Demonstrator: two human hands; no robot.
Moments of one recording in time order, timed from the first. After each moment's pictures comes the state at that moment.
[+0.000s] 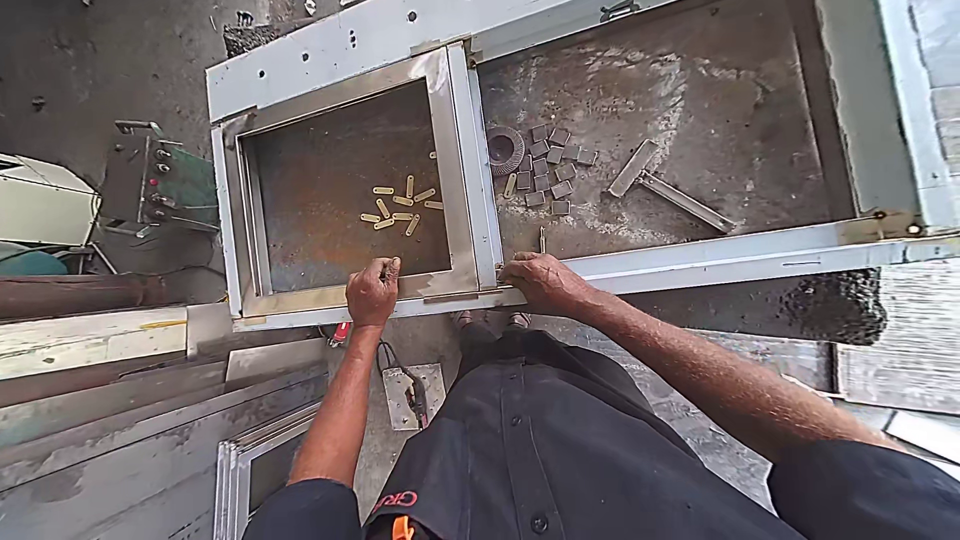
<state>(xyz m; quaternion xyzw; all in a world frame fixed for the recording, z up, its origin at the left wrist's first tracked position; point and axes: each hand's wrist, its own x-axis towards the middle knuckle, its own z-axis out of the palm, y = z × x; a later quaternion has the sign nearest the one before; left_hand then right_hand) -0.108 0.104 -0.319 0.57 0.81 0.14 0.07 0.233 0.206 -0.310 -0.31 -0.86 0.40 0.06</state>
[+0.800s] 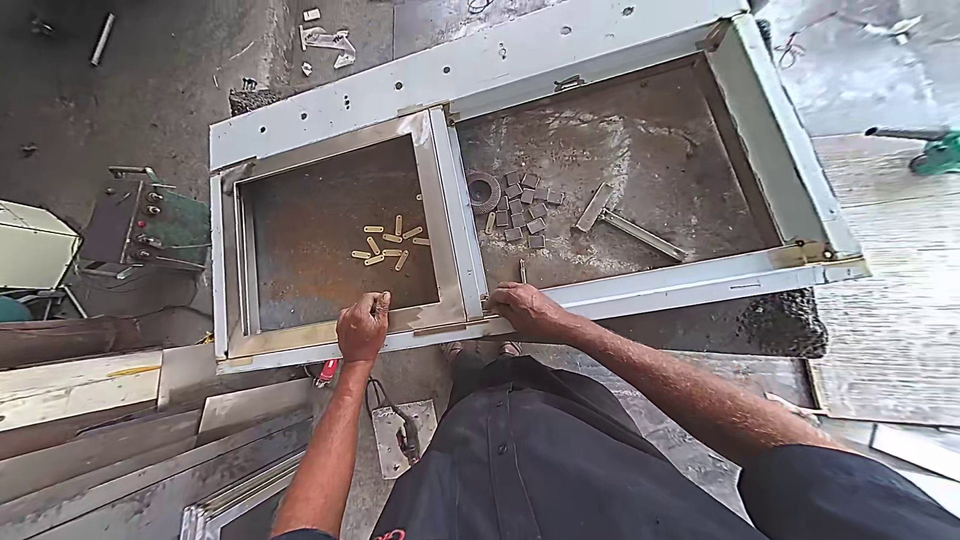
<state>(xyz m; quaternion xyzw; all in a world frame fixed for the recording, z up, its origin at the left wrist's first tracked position) -0.108 0.106 -0.316 0.57 0.80 0.13 0.07 0.235 0.212 -0.310 -0.31 -0.82 0.47 0.05</state>
